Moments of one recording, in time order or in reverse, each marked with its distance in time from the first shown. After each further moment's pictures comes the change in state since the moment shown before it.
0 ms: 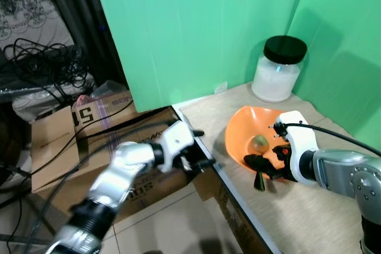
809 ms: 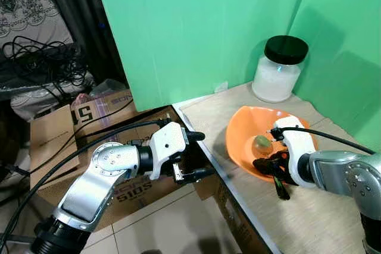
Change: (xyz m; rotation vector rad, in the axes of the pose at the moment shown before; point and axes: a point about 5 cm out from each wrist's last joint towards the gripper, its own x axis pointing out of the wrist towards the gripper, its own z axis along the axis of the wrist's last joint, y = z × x) left arm -0.025 -0.020 0.035 0.030 0.003 -0.072; right arm 0.008 -0.003 -0.006 -0.018 0.088 -0.016
